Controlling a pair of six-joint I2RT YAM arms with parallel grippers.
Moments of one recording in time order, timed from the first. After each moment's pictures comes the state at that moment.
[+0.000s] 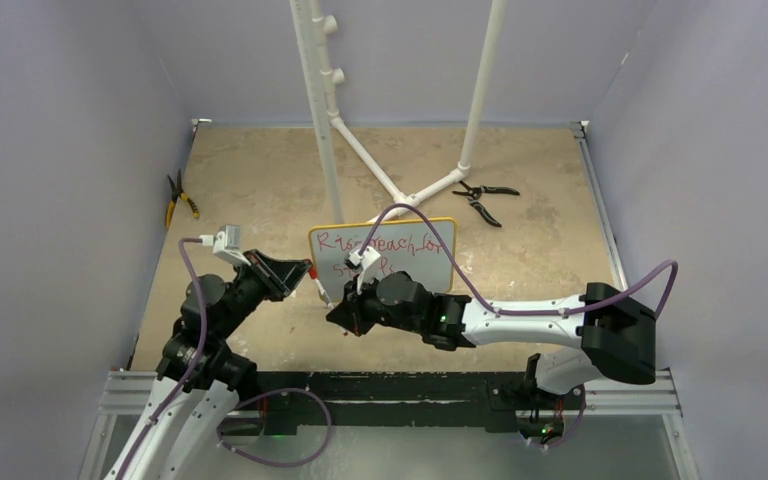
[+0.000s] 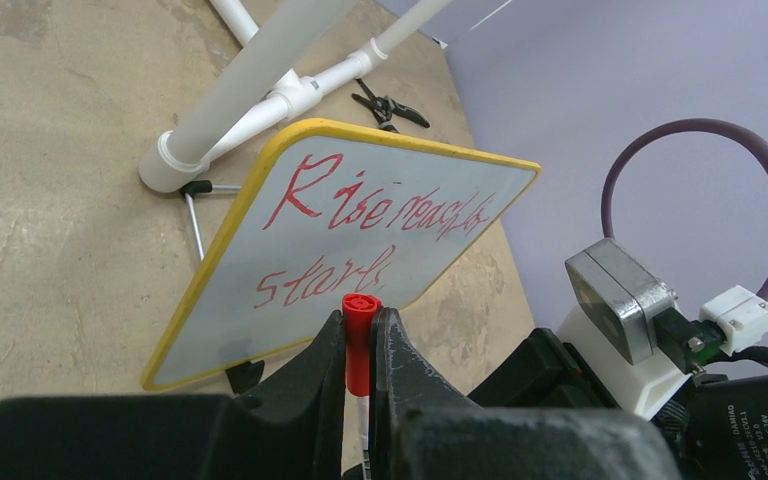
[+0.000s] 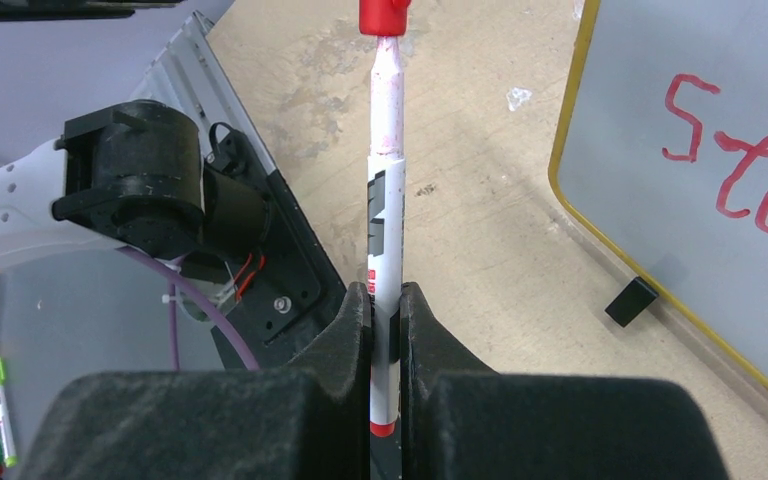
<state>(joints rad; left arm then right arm) -0.36 0.30 0.44 -0.28 0.18 -0.83 1.25 1.43 0.79 0.29 0.08 0.56</state>
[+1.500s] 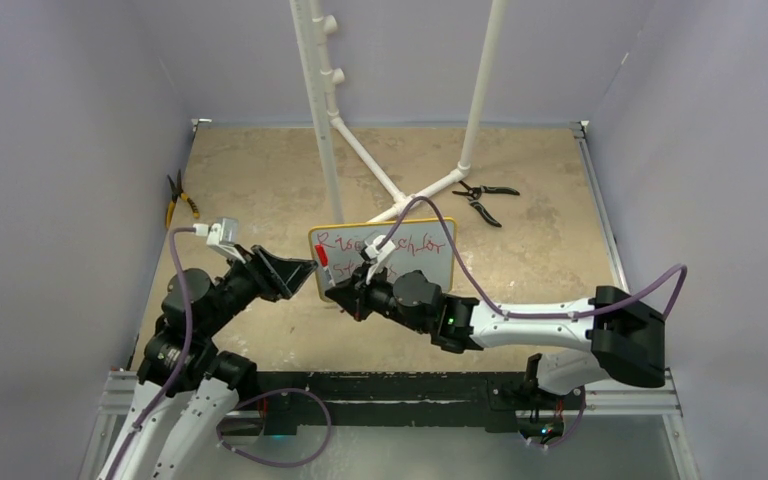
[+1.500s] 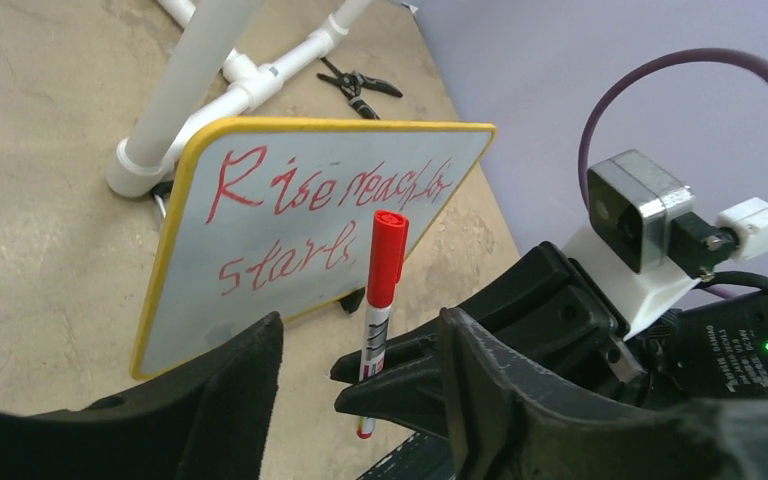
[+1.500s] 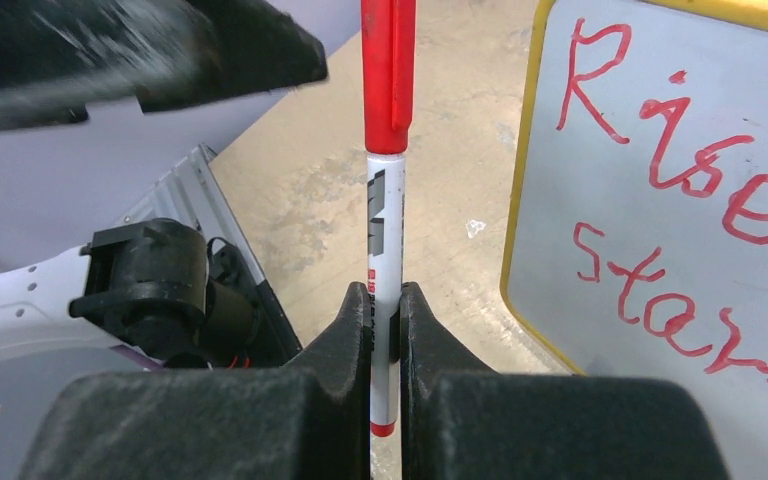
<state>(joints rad) -0.36 0.33 0.59 -0.39 0.28 -0.72 1.26 1.40 0.76 0.50 0.24 0.45</state>
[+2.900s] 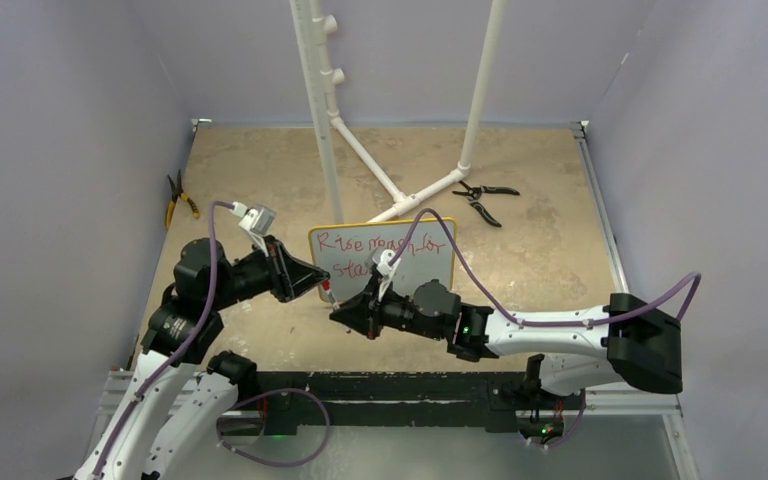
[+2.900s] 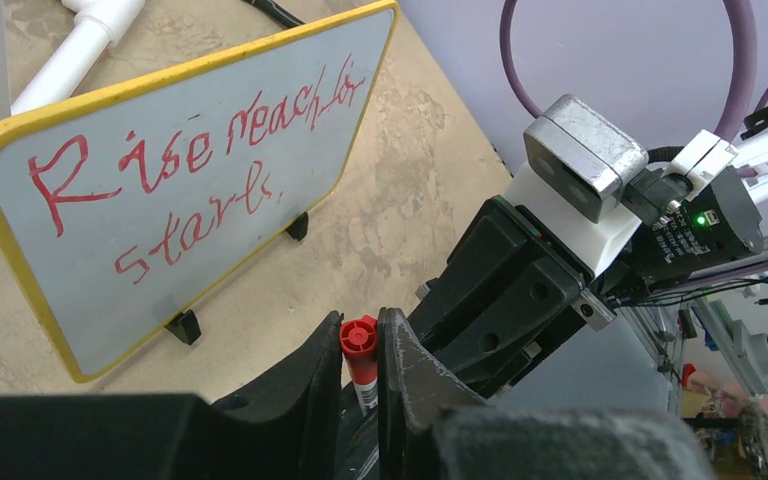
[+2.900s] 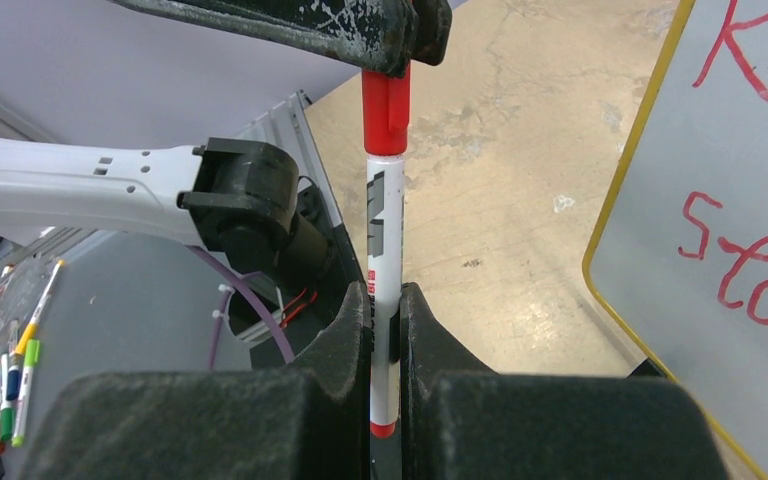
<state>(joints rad) -0.36 0.55 0.75 -0.45 0.61 -0.54 1.26 1.29 0.62 0.62 0.03 0.44</state>
